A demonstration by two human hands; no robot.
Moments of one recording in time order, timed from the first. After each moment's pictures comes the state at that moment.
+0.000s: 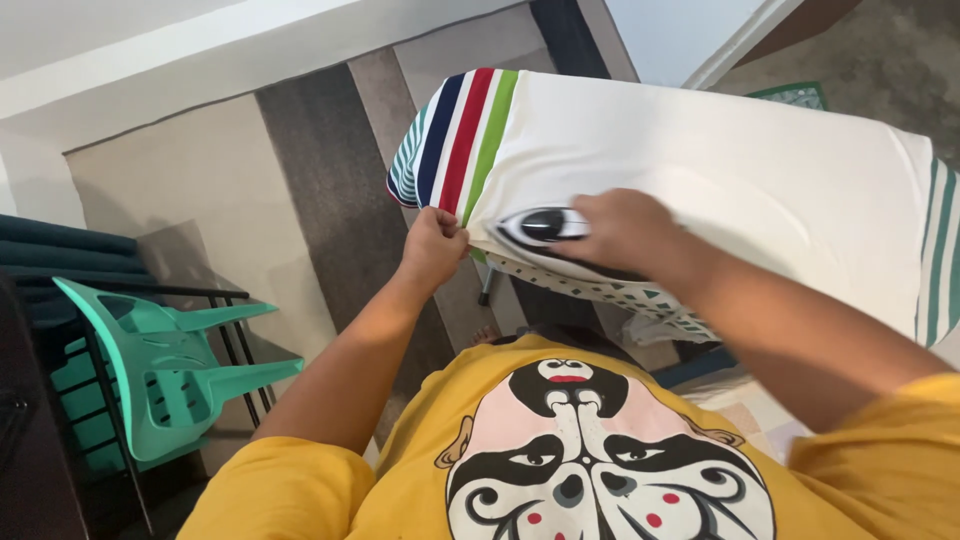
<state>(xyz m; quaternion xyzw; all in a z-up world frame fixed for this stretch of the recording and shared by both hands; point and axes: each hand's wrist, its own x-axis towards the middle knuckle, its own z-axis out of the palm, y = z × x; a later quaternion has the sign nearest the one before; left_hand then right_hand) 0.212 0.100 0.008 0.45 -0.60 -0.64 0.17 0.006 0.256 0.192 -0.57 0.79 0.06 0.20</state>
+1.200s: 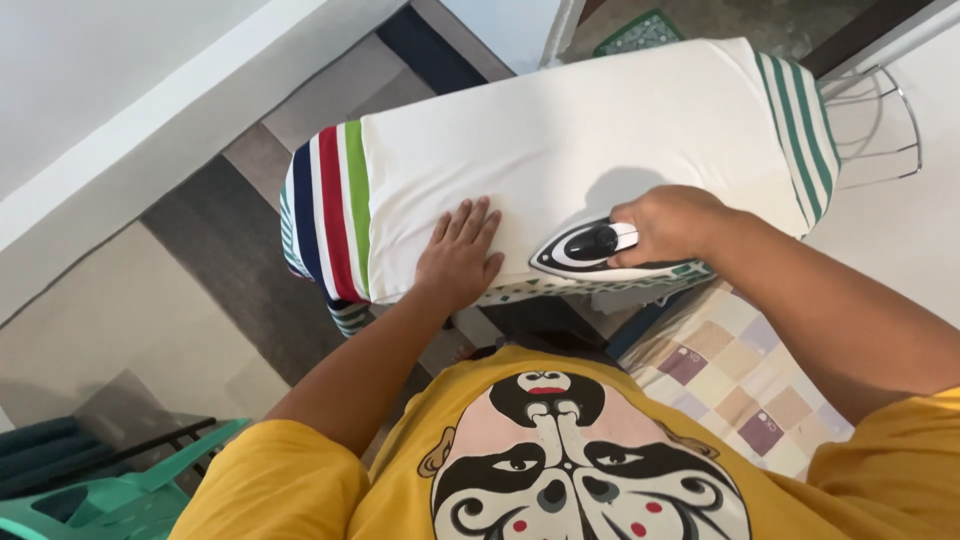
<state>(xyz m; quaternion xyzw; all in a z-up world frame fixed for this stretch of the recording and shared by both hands) 0.090 0.171 0.059 0.00 -0.99 -0.16 -0.04 -0.078 0.407 0.225 -0.39 0.86 0.14 0.29</state>
